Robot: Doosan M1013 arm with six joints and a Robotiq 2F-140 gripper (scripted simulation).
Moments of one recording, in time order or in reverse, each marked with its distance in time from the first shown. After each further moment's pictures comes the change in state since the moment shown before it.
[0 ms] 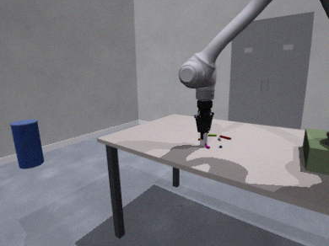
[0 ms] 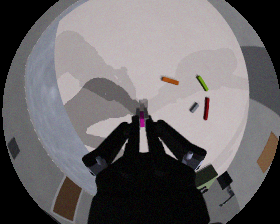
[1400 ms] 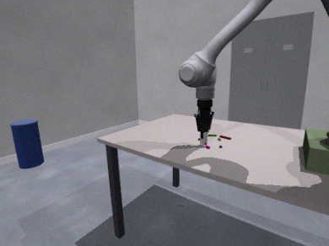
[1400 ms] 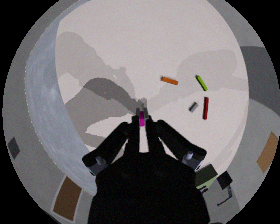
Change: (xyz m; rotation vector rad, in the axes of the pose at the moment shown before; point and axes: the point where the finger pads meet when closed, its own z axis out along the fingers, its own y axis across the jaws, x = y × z) arm 0.000 0.000 -0.004 0.000 0.000 0.000
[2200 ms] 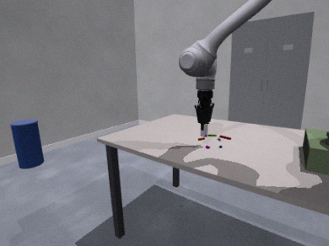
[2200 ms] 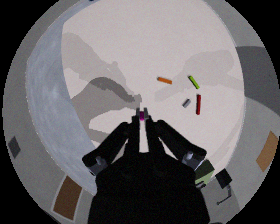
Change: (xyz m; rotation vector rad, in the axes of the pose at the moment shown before) arm 0.000 0.000 -0.044 0.000 0.000 0.000
